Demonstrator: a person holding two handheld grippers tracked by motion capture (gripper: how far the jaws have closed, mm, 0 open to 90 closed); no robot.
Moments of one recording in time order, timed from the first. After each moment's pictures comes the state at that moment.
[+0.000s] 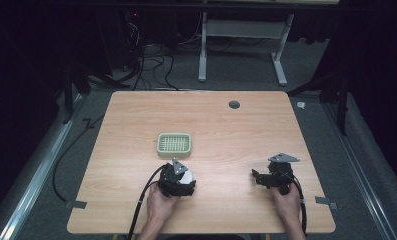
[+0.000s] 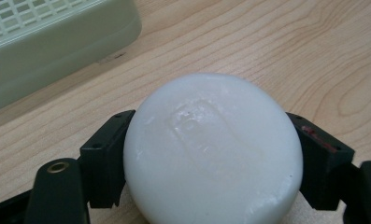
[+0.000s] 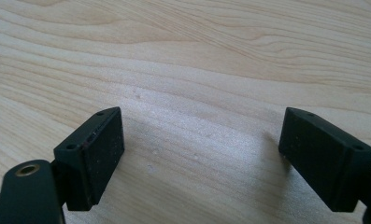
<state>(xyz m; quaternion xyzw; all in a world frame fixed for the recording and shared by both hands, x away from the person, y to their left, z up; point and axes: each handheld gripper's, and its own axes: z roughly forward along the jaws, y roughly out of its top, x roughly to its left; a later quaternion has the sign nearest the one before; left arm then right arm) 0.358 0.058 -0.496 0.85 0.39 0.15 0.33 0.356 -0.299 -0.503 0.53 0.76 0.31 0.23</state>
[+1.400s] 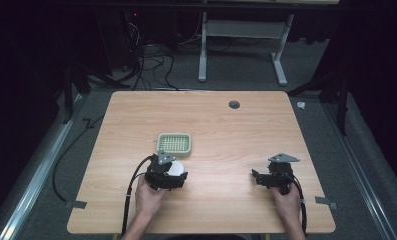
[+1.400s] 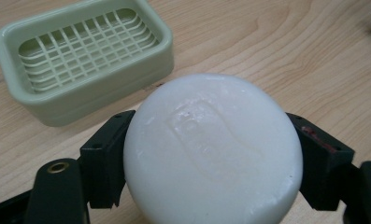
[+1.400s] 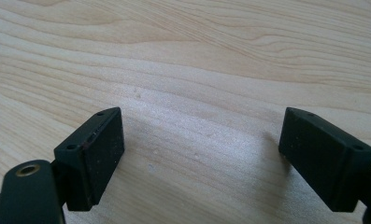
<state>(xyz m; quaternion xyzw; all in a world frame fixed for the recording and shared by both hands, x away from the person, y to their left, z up) 0.365 0.090 -0.452 0.83 0.41 0.13 0.36 0.356 -0.299 -0.503 0.53 0.76 0.31 0.22</state>
